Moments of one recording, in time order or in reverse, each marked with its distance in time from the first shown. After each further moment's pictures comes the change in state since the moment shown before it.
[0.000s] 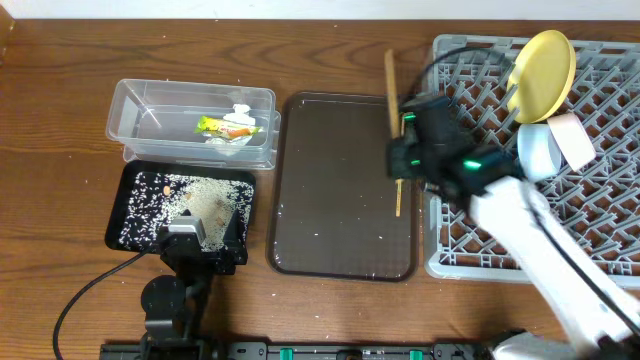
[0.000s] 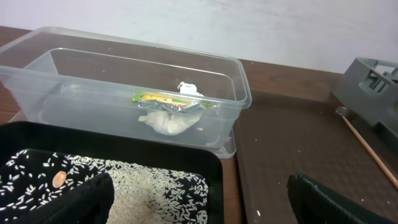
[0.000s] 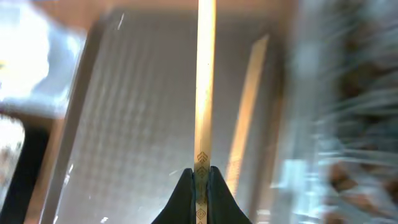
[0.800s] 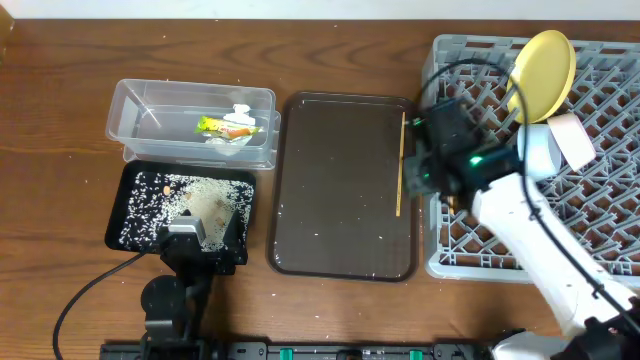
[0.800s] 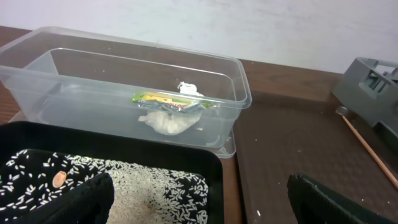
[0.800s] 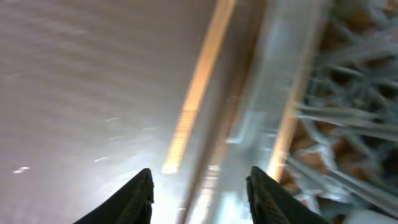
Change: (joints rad) left arm 0.000 0.000 0.000 0.000 0.000 0.000; right arm 0.023 0.073 -0.015 -0.150 0.055 -0.159
